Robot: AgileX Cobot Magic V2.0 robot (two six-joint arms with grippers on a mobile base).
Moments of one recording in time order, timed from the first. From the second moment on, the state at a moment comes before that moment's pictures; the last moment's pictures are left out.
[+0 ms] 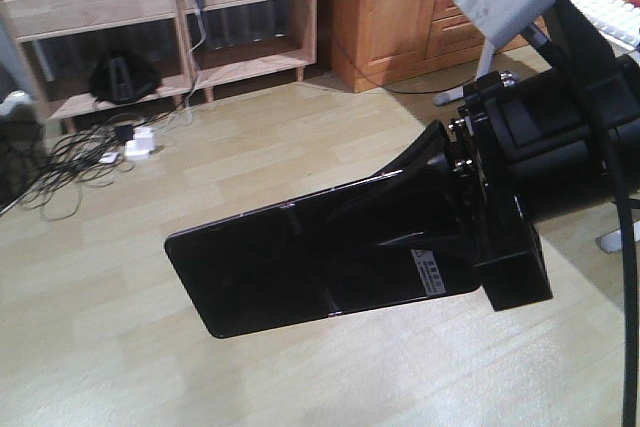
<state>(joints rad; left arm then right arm) 0.04 -0.02 0.03 -0.04 0.19 0.06 0.39 1.24 -1.30 0.92 1.25 -0.85</state>
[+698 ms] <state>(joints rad) 0.04 -0.02 0.03 -0.04 0.19 0.06 0.39 1.24 -1.30 0.92 1.25 -0.85</state>
